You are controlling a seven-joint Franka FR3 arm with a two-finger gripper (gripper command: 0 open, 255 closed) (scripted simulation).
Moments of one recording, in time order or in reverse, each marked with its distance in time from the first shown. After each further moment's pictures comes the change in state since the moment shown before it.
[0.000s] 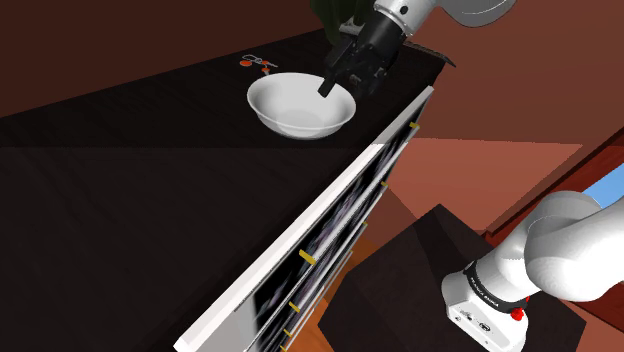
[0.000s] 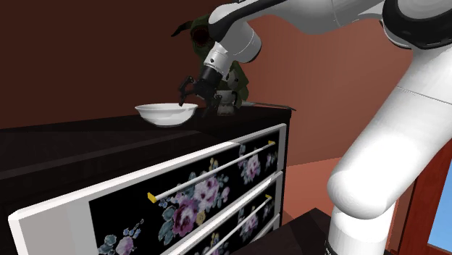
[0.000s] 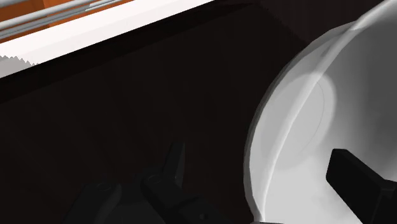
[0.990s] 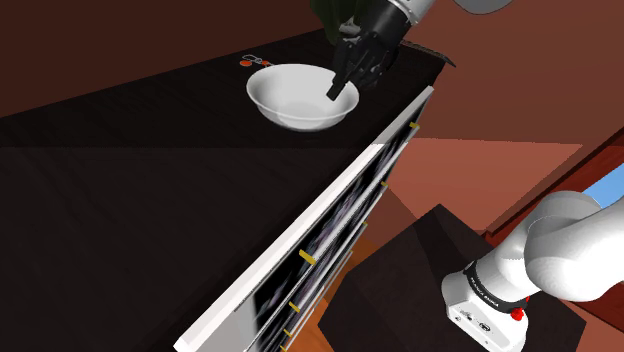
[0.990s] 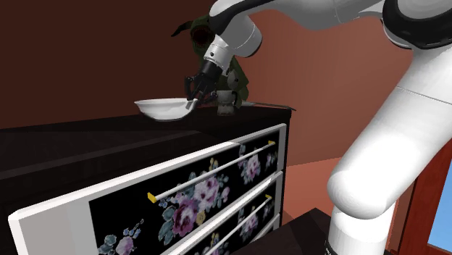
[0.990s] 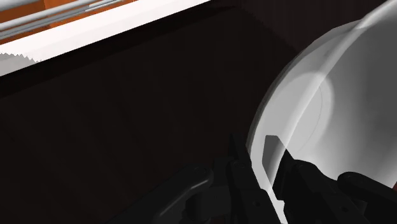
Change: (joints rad) arm -0.002 -0.001 -0.003 0.046 -0.010 -0.041 0.022
